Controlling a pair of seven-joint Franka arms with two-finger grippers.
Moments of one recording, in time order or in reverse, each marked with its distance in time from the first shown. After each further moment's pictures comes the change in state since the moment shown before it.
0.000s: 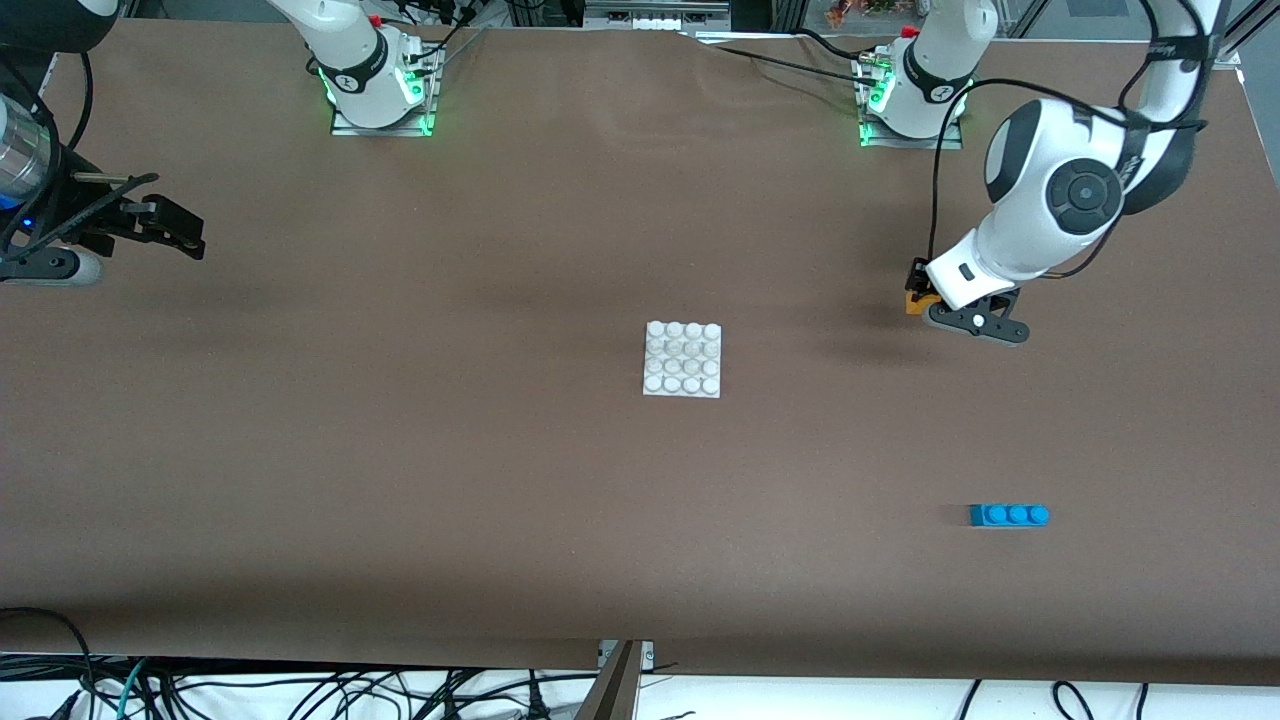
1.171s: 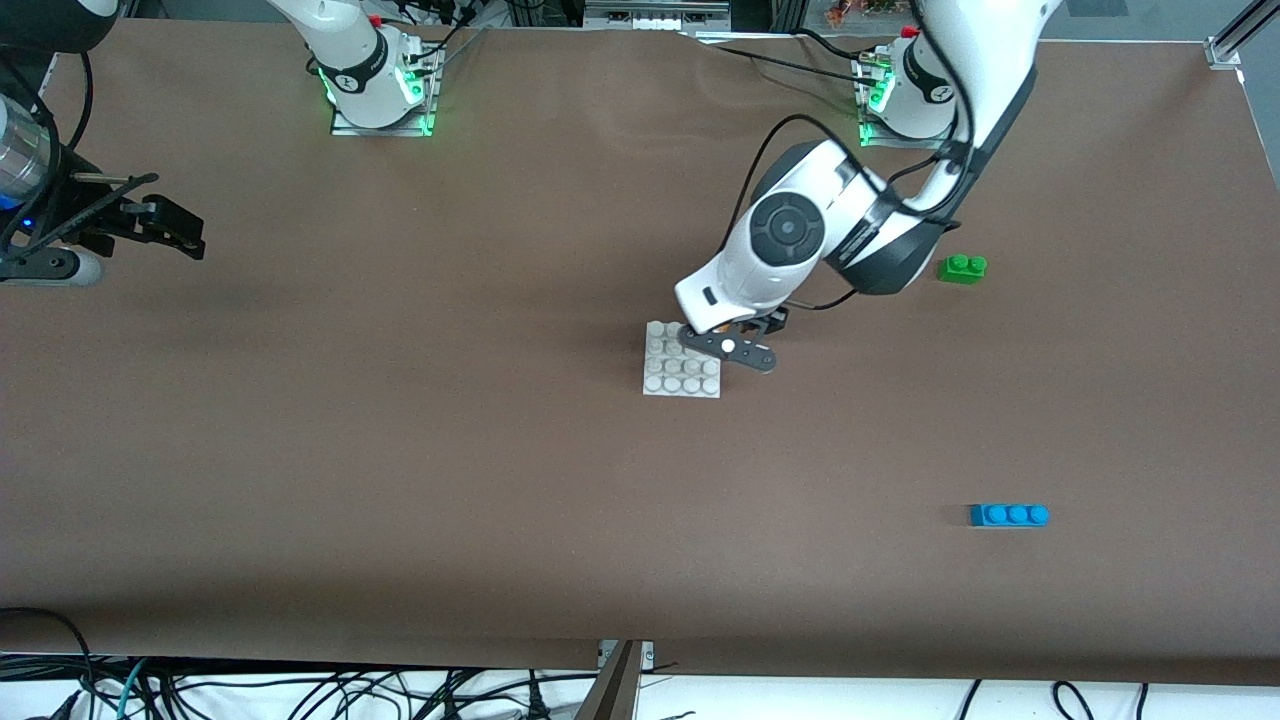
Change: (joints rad) left arm -0.268 0.527 -0.248 0.563 0.081 -0.034 -0.479; right arm 0.000 0.002 0.000 0.000 0.000 0.000 0.000
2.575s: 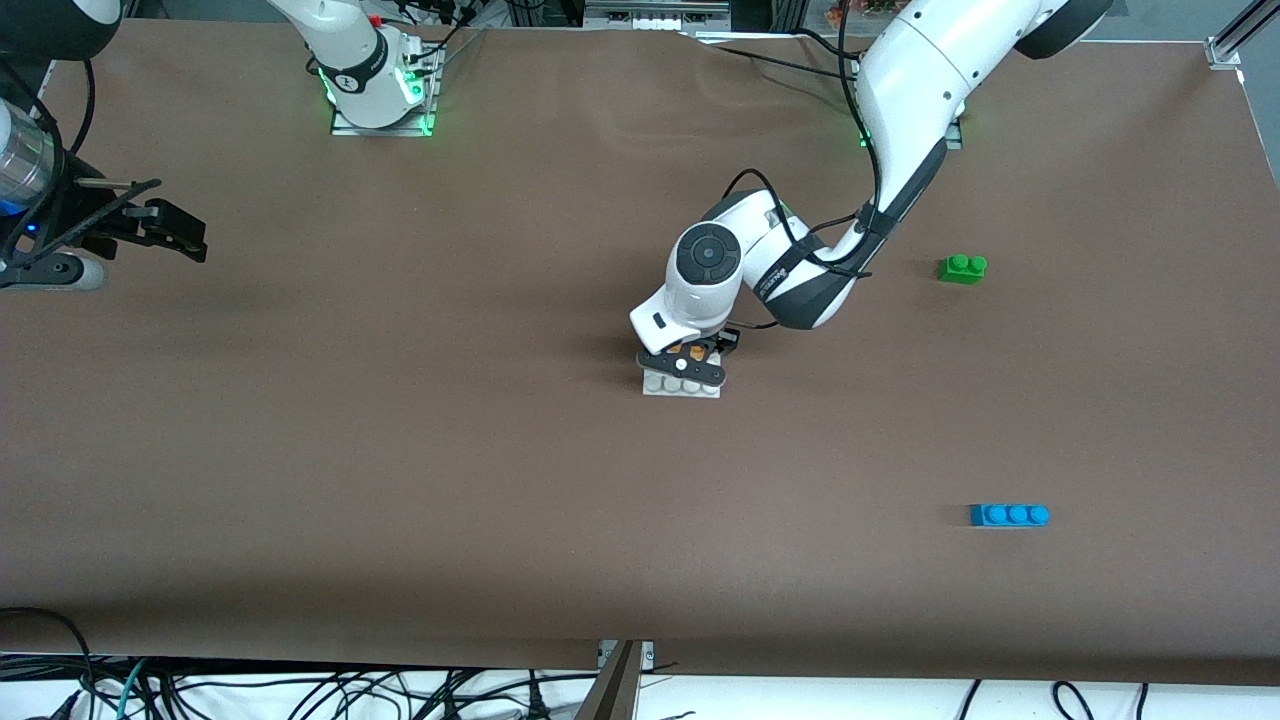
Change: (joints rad) left arm -0.091 0.167 0.022 0.029 0.205 0.150 -0.211; right arm 0.000 0.006 -0.001 0.000 0.000 0.000 0.000
